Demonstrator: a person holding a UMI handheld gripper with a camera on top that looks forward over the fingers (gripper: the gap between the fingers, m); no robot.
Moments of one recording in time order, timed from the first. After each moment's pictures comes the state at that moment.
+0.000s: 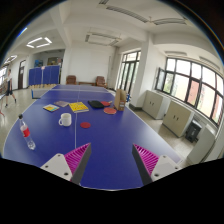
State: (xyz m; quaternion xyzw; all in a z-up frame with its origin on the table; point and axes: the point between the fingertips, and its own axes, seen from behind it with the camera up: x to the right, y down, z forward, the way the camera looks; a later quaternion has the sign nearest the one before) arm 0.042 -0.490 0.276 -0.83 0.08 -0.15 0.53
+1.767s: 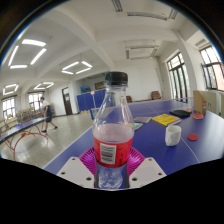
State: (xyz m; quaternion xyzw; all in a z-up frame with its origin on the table) arm -0.427 -0.195 0.165 -0.76 -0.04 0.14 0.63
